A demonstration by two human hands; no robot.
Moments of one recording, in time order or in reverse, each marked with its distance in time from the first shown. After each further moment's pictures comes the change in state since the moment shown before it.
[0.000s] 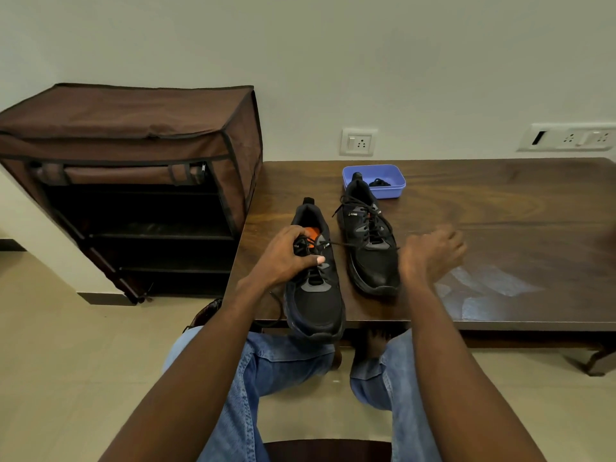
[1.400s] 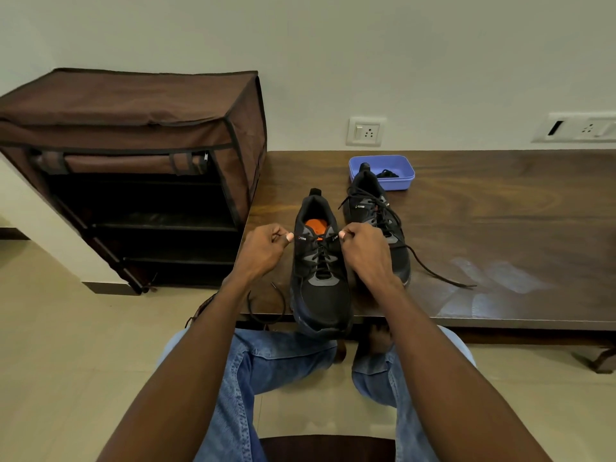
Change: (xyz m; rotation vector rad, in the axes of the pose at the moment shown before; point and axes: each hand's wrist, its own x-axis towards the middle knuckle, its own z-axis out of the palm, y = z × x) left_hand -0.007 -0.029 -0.020 -0.101 0.124 -0.236; right_hand -0.054 -0.029 0.038 -0.042 -0.579 -0.557
